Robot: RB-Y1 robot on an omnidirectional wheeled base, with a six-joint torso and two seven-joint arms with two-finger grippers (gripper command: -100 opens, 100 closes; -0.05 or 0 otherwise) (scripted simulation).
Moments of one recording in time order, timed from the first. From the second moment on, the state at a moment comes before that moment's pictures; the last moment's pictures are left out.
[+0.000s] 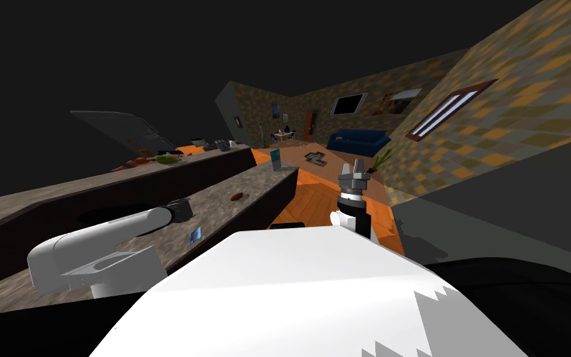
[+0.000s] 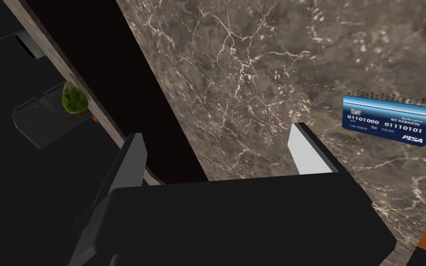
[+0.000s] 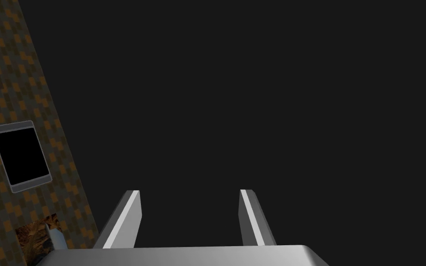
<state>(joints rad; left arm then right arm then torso) 0.23 0.46 0.83 -2.19 0.38 1.47 -0.03 0.51 -0.03 -0.07 -2.34 -0.10 -0.47 0.05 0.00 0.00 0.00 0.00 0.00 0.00</state>
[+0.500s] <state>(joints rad) 0.19 0.46 0.87 -2.11 0.41 1.60 -0.01 0.51 -0.03 -0.07 -2.34 -0.10 -0.47 0.05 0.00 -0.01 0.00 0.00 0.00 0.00</state>
